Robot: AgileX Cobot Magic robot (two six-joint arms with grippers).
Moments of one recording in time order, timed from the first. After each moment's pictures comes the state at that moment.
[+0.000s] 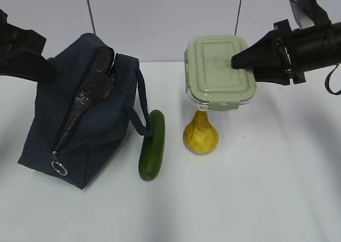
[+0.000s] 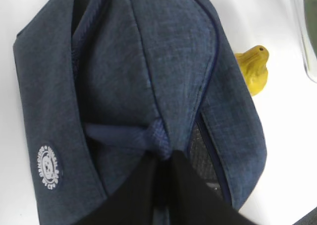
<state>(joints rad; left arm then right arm) -0.18 1.36 -1.11 -0.45 0.86 0.29 -0.13 1.81 -1.22 1.30 1.15 -0.95</state>
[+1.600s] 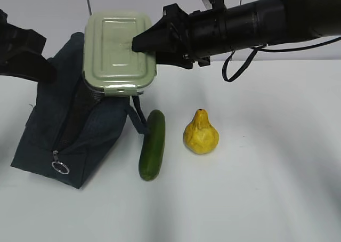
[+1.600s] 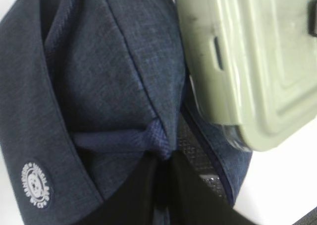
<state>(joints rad) -0.18 1.36 -1.11 -0.45 0.86 0.29 0.26 1.91 -1.40 1.52 0.90 -0.99</state>
